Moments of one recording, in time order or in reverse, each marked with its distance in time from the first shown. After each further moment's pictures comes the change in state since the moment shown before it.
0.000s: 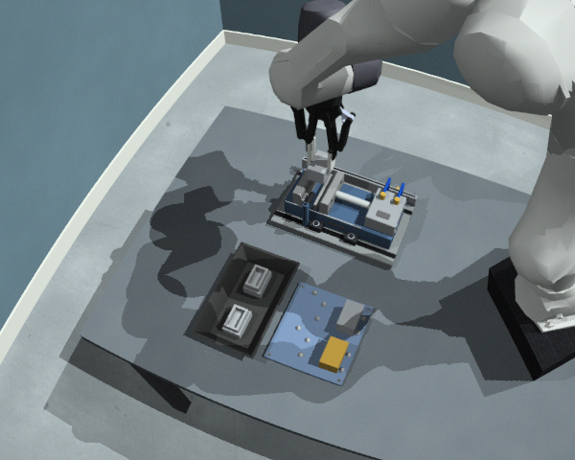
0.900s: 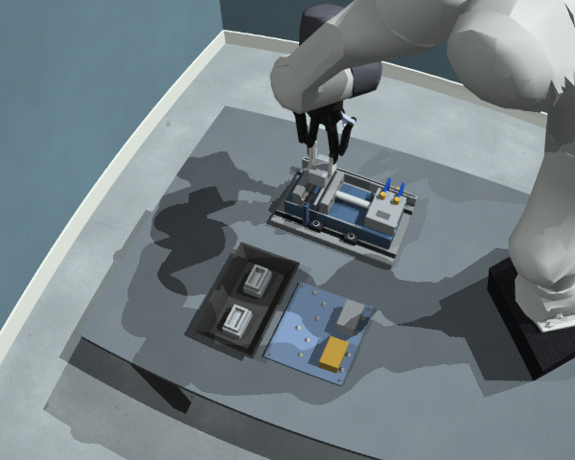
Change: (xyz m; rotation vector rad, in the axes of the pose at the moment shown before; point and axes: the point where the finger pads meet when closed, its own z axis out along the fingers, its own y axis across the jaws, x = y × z) arm 0.002 0.003 0.013 -0.006 -0.004 0.011
